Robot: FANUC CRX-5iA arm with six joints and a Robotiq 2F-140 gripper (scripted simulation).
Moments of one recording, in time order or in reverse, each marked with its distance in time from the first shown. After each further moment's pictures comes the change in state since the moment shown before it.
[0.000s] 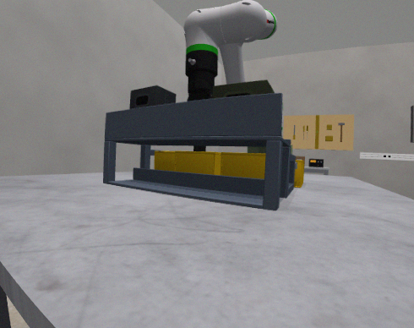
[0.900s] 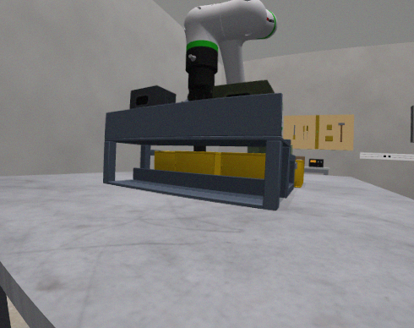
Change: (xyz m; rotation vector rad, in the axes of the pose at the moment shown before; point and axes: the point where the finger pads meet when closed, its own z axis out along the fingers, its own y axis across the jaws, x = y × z) arm 0.001 0.000 -0.011 0.000 0.000 0.000
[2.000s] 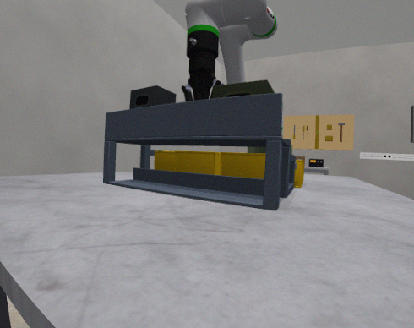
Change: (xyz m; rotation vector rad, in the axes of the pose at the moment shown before) arm 0.003 0.000 -0.048 0.000 0.000 0.000
